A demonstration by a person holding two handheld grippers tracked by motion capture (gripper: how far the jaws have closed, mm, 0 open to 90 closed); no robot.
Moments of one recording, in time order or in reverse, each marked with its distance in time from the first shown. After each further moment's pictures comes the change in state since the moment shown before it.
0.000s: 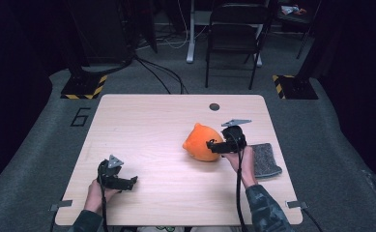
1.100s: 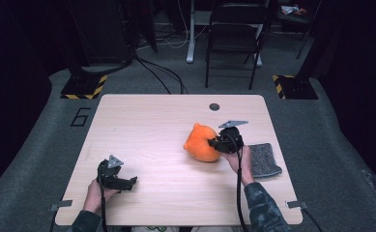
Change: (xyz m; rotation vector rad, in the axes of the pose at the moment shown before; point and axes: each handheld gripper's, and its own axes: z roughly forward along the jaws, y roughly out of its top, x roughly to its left) left arm 0.001 0.000 -0.001 0.009 -0.008 0.014; right arm -0.004 -0.006 0.012 -0.018 0.047 -0.048
